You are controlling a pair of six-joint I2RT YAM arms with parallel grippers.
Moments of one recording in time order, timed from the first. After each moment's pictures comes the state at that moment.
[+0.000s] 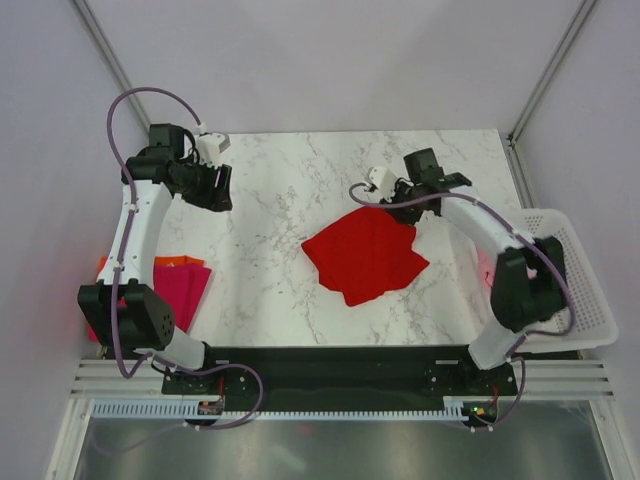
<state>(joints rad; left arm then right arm) 0.02 1.52 1.56 -1.02 0.35 0.35 0.32 1.79 1.40 -0.65 -0.17 -0.72</state>
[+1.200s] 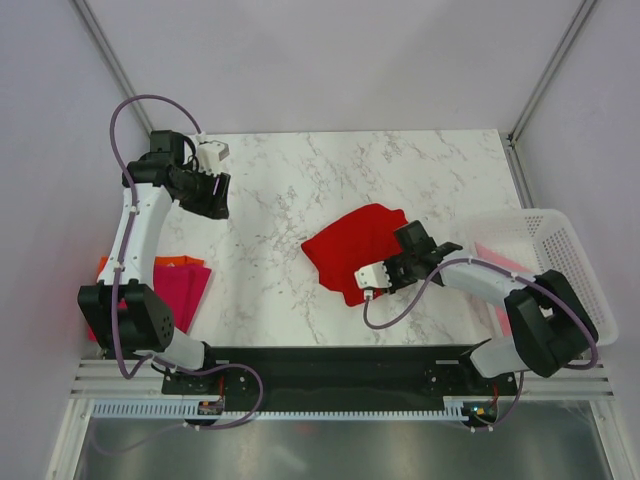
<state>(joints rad) 0.03 1.51 1.51 -1.04 0.31 0.38 0.51 1.42 0.71 -0.38 -0.31 -1.39</state>
